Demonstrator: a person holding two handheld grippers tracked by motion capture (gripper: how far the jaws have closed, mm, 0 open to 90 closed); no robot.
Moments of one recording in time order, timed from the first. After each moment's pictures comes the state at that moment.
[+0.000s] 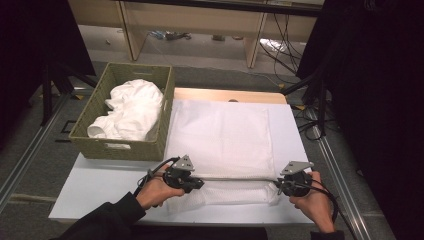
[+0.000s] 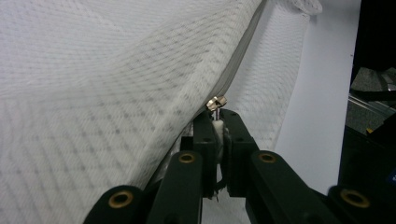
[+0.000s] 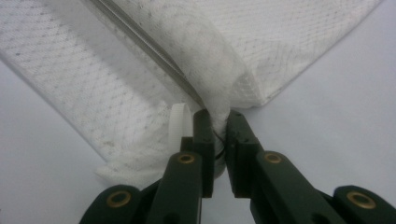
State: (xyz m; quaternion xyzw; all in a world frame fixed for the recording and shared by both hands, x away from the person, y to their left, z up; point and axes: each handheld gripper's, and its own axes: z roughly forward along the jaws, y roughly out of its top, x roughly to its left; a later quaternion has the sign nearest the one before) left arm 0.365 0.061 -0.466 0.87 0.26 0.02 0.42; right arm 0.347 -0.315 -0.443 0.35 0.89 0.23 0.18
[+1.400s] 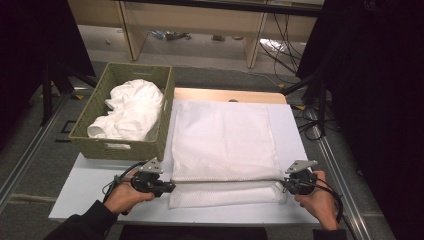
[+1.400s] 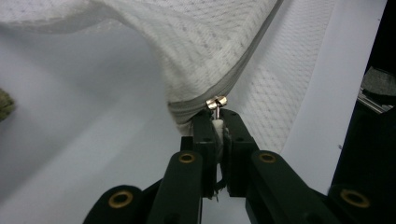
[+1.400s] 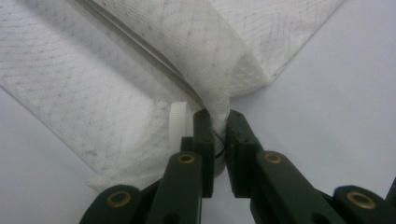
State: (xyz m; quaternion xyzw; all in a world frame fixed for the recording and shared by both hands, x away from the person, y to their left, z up) left arm 0.349 0.138 -0.472 0.86 0.32 0.02 0.41; right arm 0.356 -0.333 -0.449 0.37 0.89 0.20 0.19
